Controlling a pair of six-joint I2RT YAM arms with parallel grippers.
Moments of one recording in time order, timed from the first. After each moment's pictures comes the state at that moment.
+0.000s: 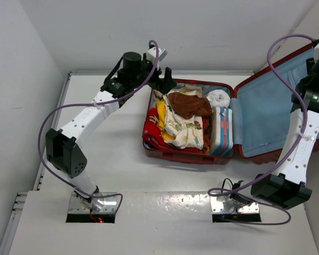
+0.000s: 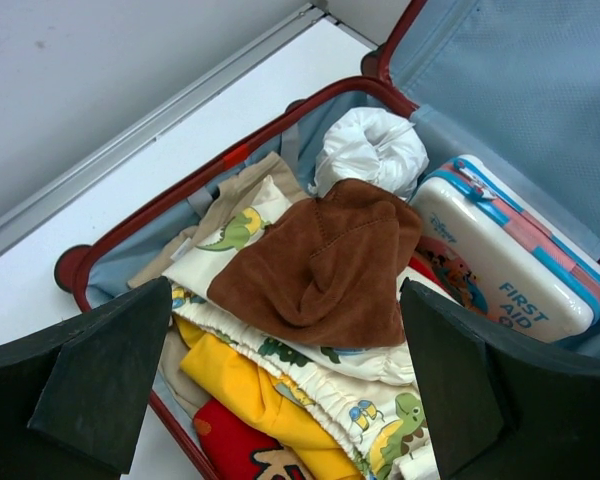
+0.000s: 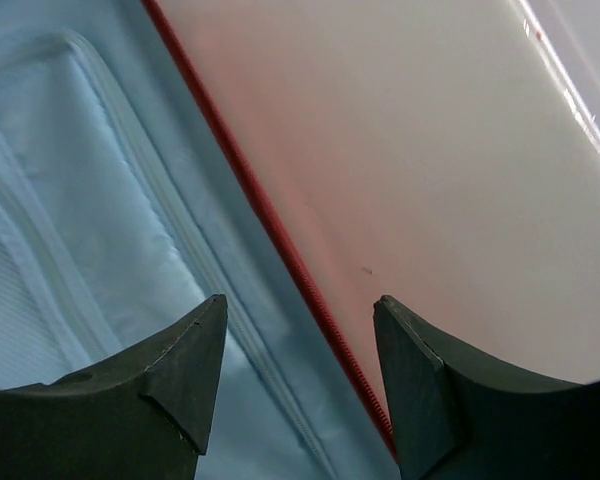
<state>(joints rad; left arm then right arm) -0.52 1.67 1.65 -0.20 0.36 -0.02 -0.45 1.31 1.64 -0.47 0.49 -0.67</state>
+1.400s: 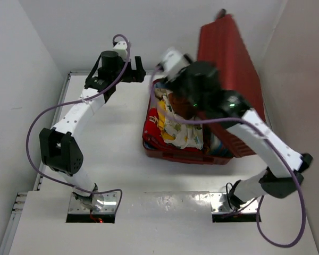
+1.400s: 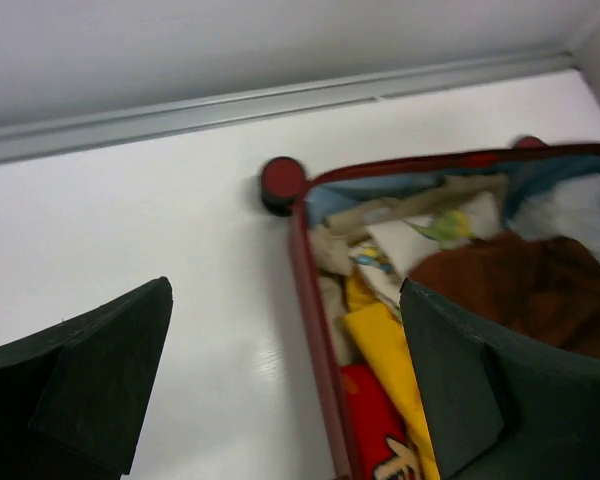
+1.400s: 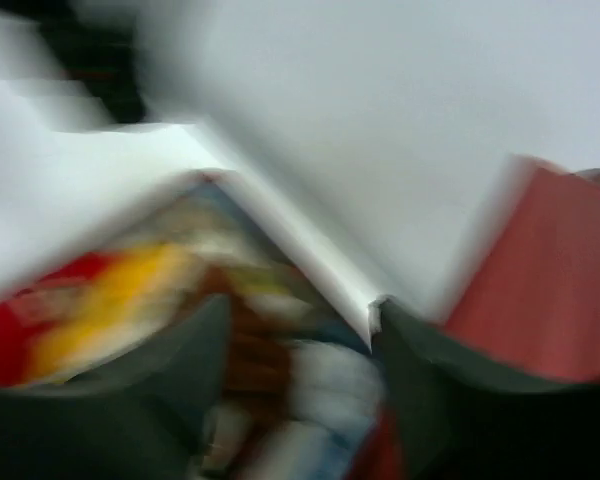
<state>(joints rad) -0.29 1.66 1.59 -0.22 0.10 -0.19 0.76 1.41 1.78 -0.56 0.52 -0.53</state>
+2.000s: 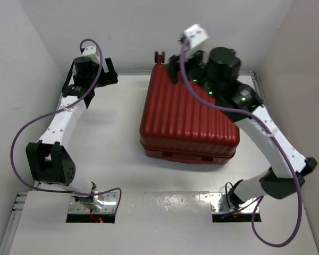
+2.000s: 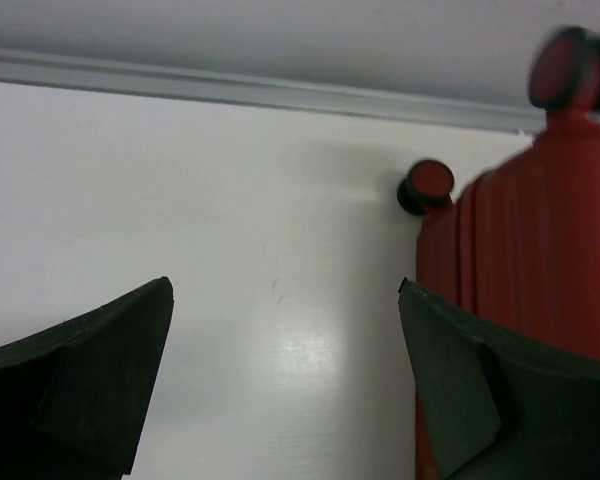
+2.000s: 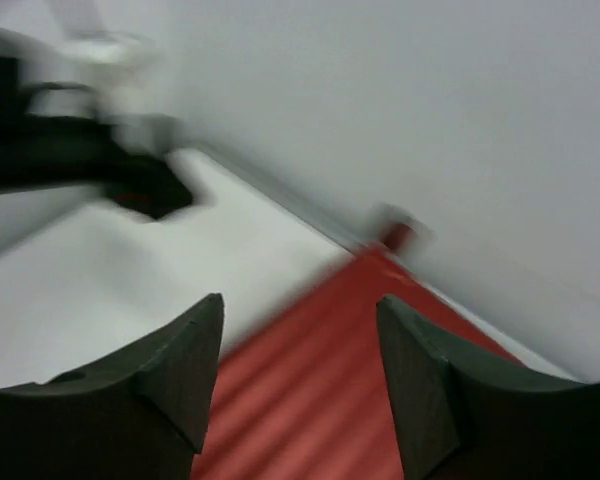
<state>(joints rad) -0.08 1.51 1.42 -0.23 -0.01 -0.24 0.77 1.48 1.87 -0.42 0.08 -0.14</state>
